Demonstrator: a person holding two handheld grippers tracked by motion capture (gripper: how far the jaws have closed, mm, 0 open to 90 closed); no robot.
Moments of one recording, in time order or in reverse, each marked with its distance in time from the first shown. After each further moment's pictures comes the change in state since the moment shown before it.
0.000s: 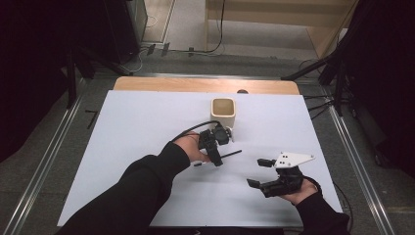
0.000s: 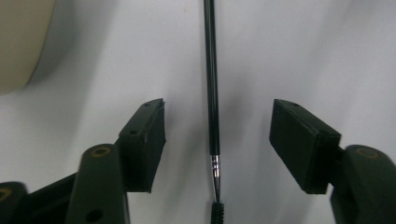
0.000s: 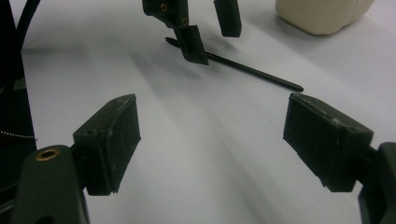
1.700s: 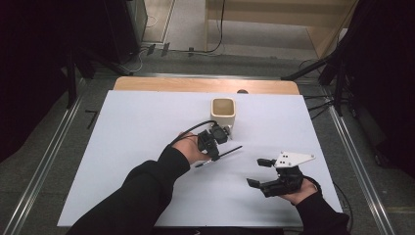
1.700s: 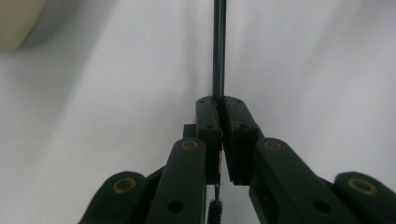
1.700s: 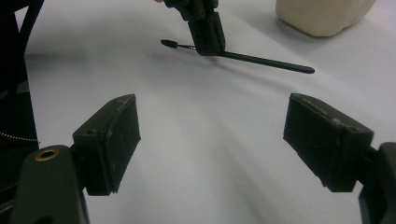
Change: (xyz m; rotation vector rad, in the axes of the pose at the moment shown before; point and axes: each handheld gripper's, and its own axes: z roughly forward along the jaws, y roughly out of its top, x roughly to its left) left arm -0.003 -0.004 -0.006 -0.025 -0.027 -0.144; right arm 0.000 0.000 0.000 -0.008 0.006 0.009
